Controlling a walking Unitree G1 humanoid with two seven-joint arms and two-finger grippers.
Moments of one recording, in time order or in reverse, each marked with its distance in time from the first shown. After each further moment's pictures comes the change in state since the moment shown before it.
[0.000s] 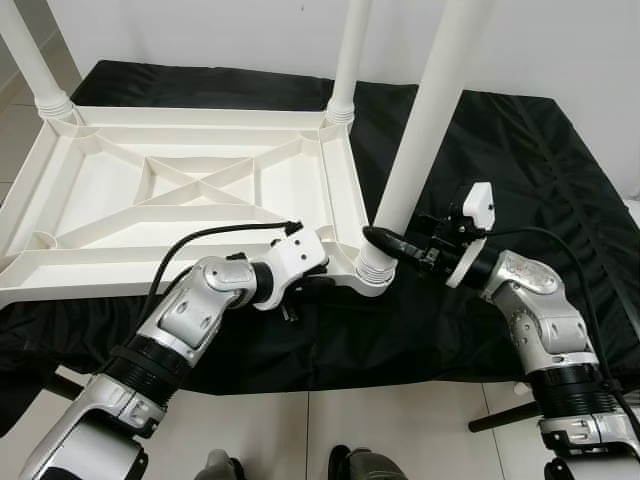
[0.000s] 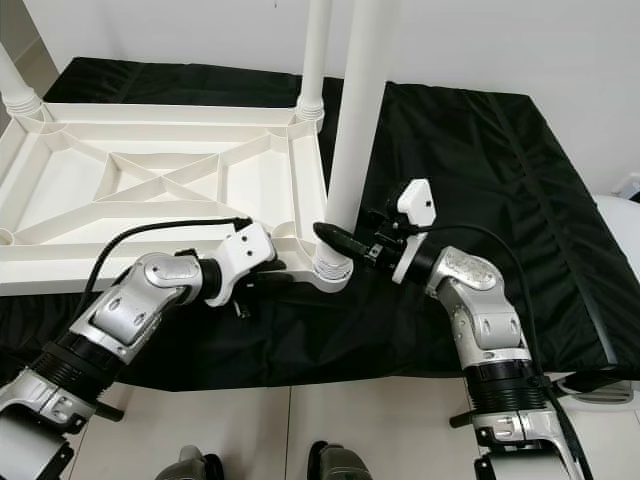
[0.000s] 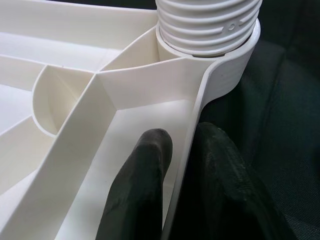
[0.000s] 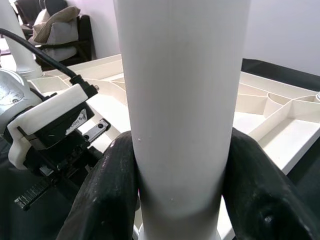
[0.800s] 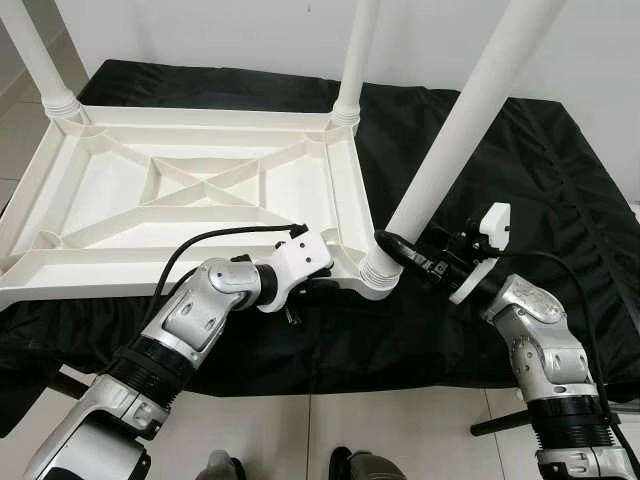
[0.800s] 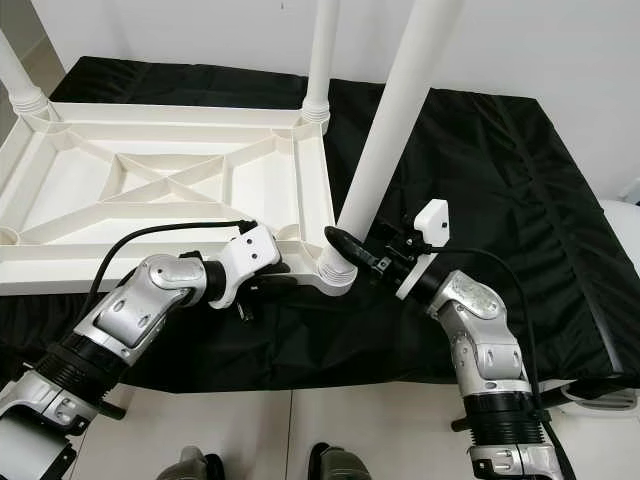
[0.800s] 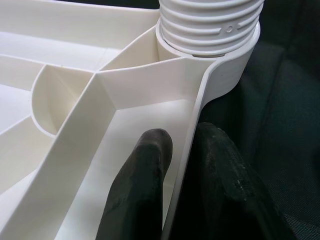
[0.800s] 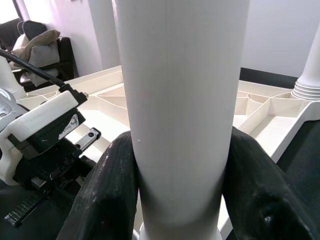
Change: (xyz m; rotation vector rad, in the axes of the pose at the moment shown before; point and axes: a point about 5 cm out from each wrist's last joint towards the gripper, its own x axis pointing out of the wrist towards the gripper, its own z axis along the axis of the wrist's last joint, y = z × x) left arm 0.003 -0.003 0.002 0.004 -0.001 -0.012; right arm -0.018 0.010 -0.011 0.039 -0.060 -0.129
